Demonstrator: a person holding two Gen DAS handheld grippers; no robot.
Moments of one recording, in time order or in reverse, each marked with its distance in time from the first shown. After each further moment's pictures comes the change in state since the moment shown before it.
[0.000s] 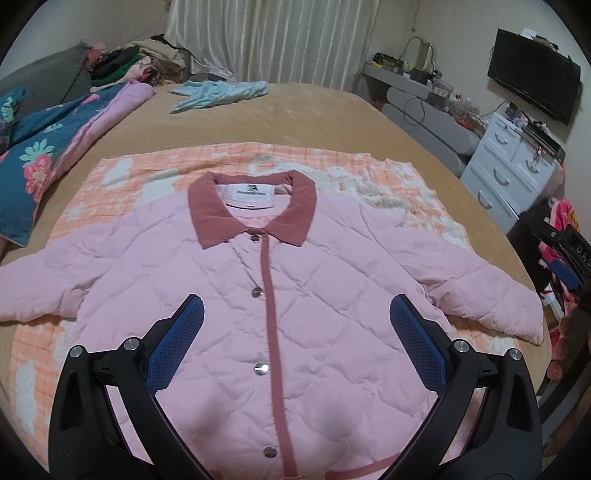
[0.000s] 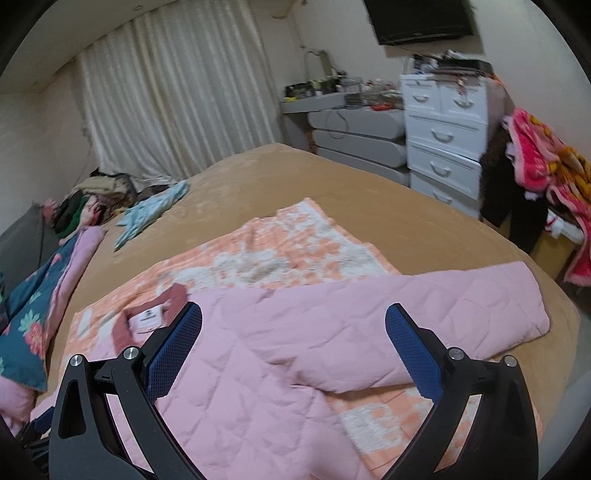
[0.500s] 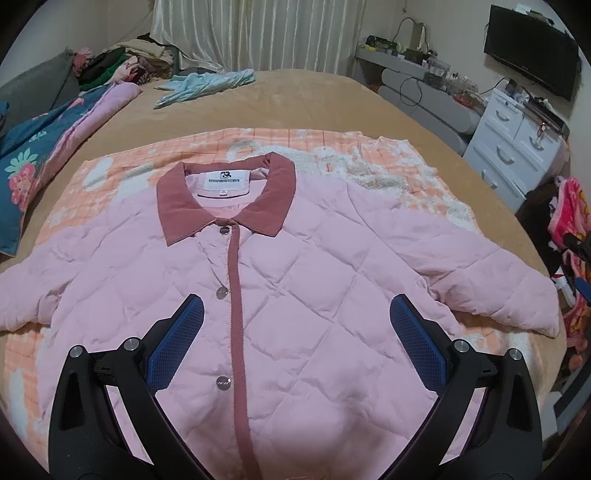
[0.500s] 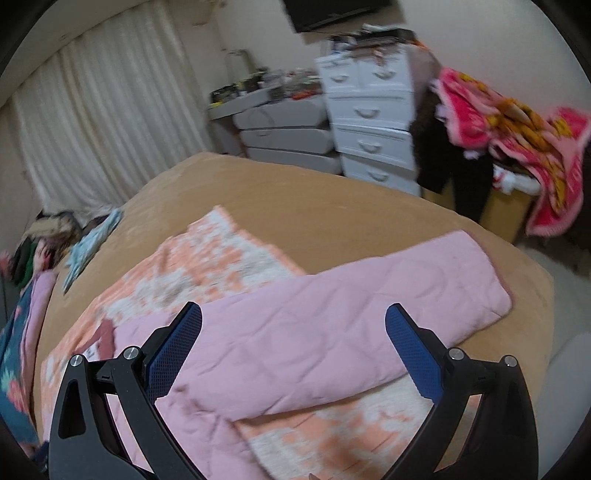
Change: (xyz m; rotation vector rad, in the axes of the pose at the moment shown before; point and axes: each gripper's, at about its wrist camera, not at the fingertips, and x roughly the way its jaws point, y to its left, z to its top) left arm 0.049 -0.039 -0.004 0.052 0.044 0.030; right arm 0.025 -0.118 0.001 0.226 -0.007 -0.190
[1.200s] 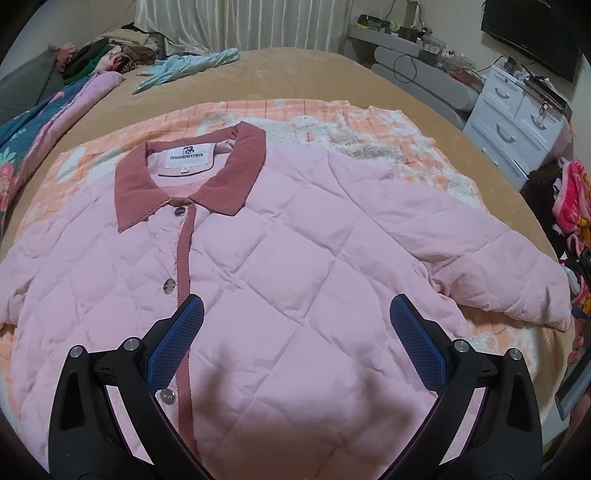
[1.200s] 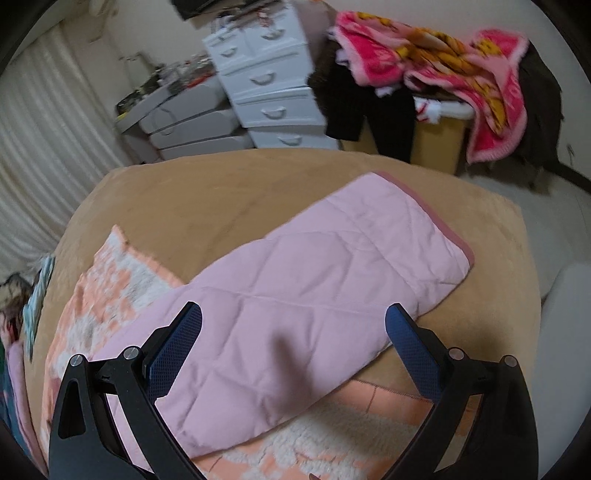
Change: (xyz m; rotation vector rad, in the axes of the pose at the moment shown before) left arm 0.058 -0.031 -0.006 0.027 0.076 -0.013; right arm 0.076 -0.100 -0.008 0.268 0.110 -0.219
